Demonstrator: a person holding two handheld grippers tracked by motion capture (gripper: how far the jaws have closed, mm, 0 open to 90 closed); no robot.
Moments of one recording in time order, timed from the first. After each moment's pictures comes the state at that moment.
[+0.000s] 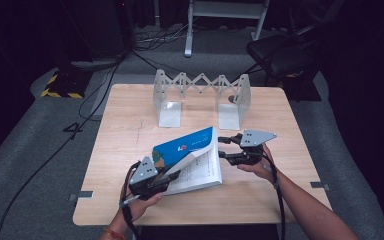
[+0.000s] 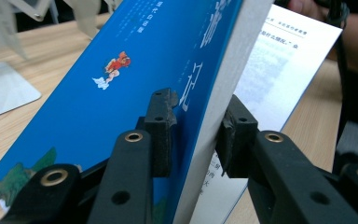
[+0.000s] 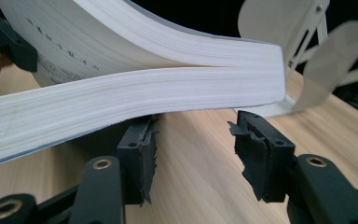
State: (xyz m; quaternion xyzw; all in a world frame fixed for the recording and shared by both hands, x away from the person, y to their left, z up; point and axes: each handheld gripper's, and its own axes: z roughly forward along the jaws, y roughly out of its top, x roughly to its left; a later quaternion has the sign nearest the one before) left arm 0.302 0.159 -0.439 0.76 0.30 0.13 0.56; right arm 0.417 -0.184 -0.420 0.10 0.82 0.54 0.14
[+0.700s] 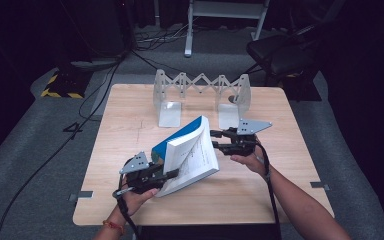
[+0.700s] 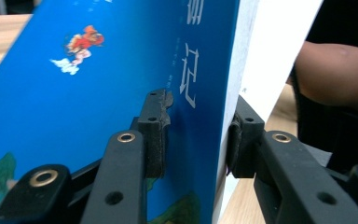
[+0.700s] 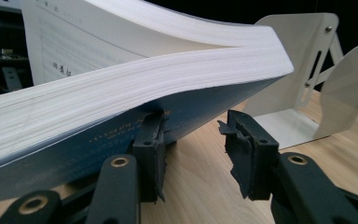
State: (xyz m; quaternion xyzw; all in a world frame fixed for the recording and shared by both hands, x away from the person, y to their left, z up) left arm 0.330 0.156 -0.453 0.75 0.27 0.04 0.60; right arm 0.439 -0.174 -0.412 0.12 0.79 0.60 0.09
